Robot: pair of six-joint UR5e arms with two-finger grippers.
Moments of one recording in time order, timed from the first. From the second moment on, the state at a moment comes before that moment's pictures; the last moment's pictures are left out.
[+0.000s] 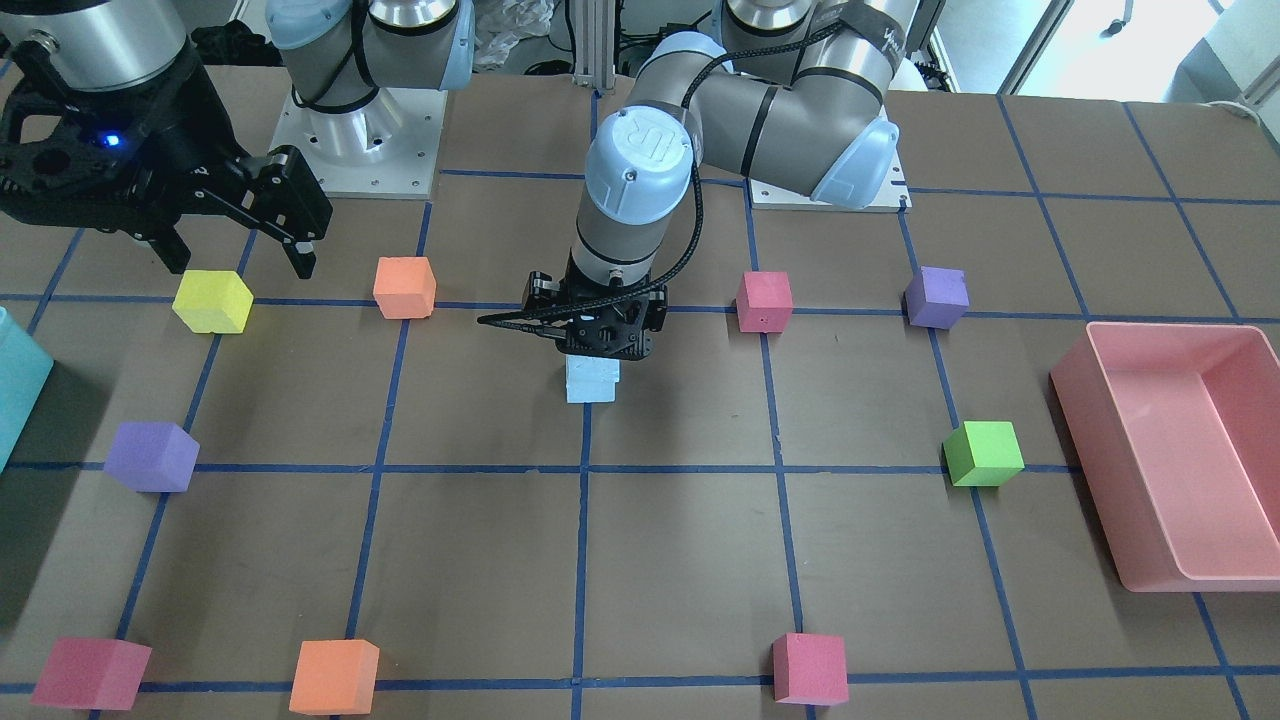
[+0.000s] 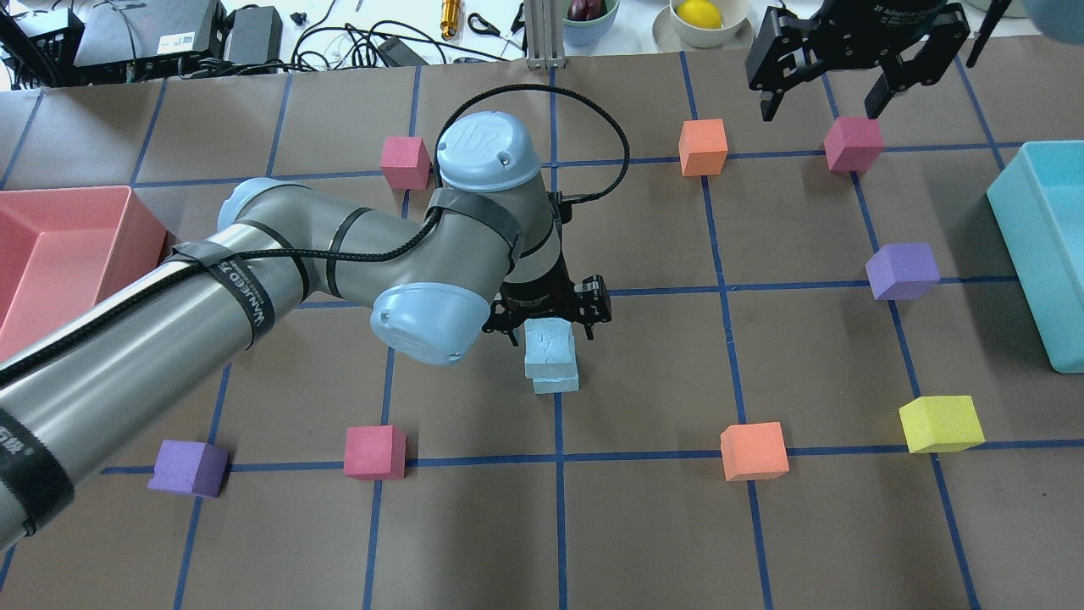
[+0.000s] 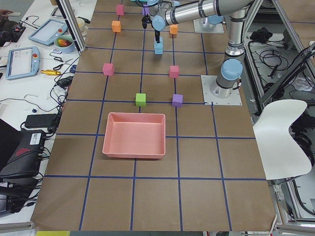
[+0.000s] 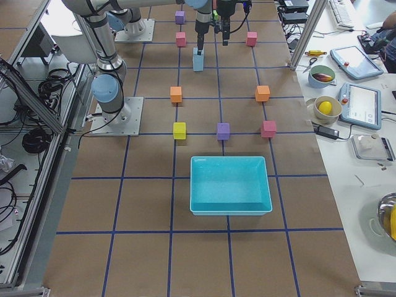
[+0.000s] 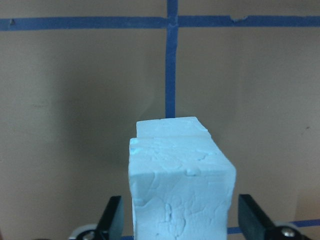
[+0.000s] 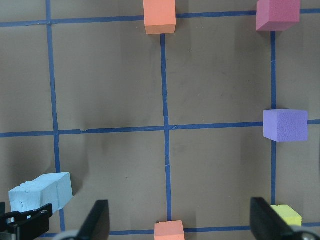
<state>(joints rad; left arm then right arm) -1.95 -1.84 -1.77 -1.14 1.39 -0.37 1.56 -1.50 1.39 -1.54 -1.57 0.02</state>
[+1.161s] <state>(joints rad) -1.50 -1.66 -1.40 -1.61 1.54 0.11 1.56 -1.50 1.39 -1.54 -1.57 0.02</state>
